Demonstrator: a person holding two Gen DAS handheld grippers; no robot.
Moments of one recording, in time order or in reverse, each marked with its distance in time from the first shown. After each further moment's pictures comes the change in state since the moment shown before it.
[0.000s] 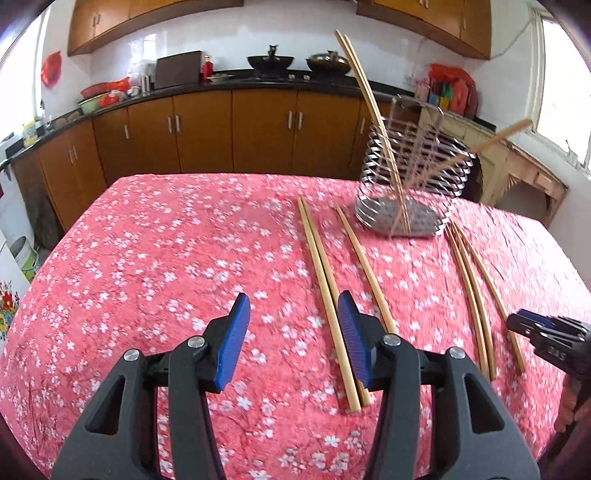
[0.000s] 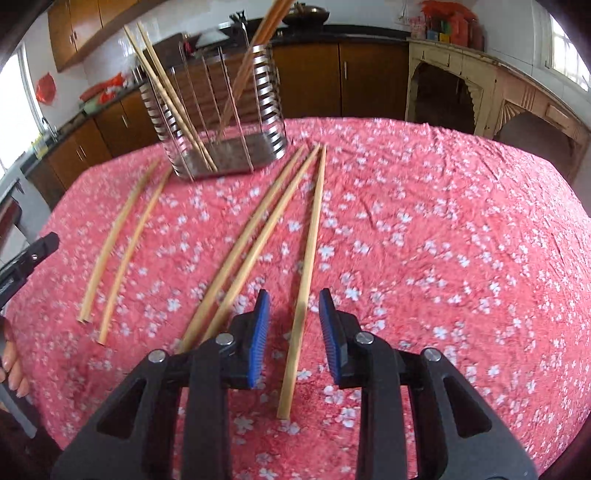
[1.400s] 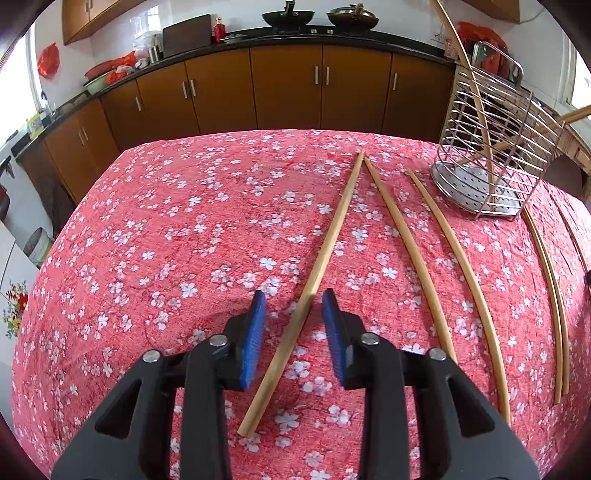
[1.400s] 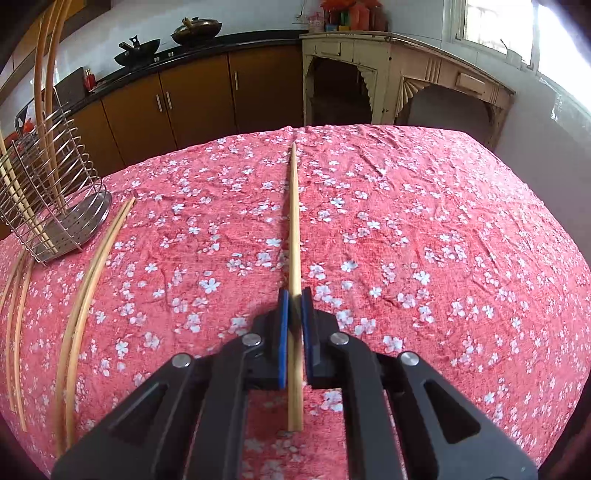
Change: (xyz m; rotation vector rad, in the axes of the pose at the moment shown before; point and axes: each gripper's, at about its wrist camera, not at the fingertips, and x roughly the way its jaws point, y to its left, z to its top) left arm 0.065 0.041 0.012 0.017 0.175 0.117; right arm 0.024 -0.117 0.039 0.223 -0.077 -0.274
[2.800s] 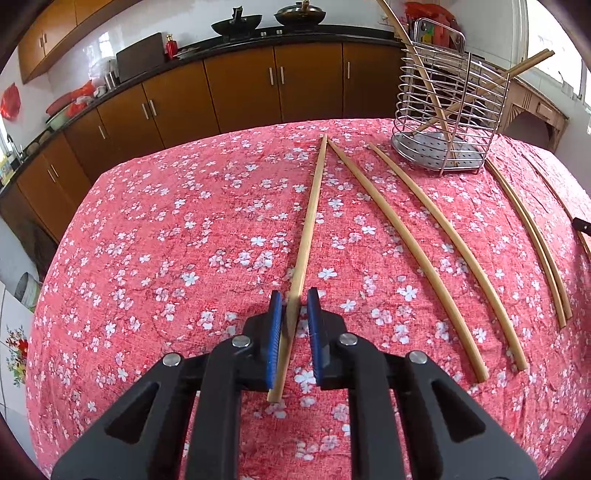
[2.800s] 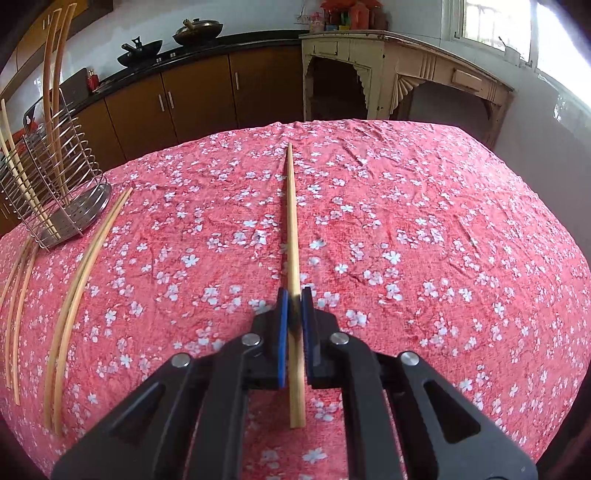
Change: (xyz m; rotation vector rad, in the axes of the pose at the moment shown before) left arm -0.008 0.002 -0.019 0.170 -0.009 -0.093; right arm -0.011 -0.025 -0.016 -0.005 -0.004 0.018
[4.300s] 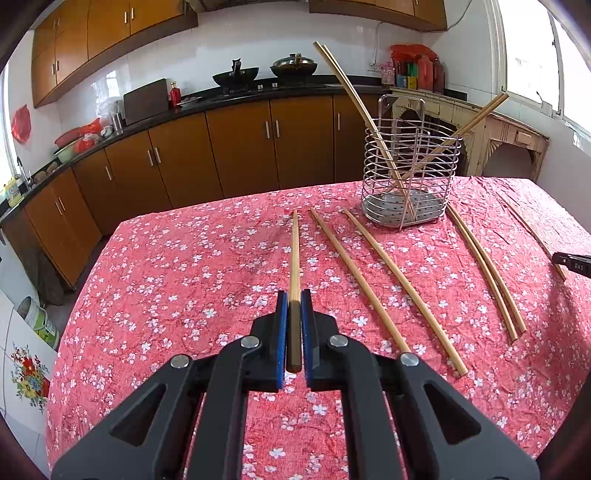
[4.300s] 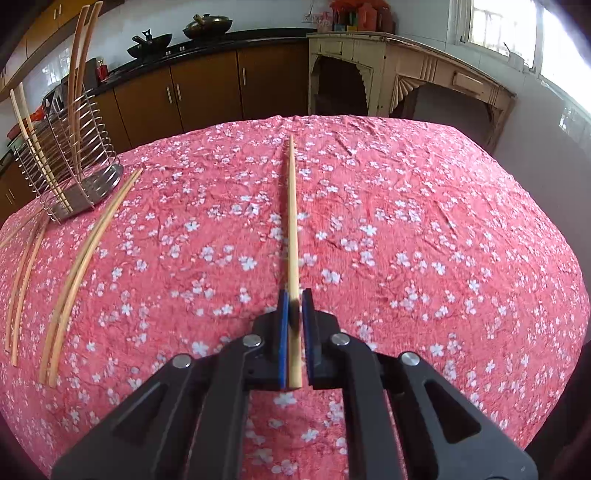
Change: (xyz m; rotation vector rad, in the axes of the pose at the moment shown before) left arm -0.074 -0.006 0.003 0.015 -0.202 -0.007; right arm -0.025 -0.011 -0.026 -0.039 0.017 0.014
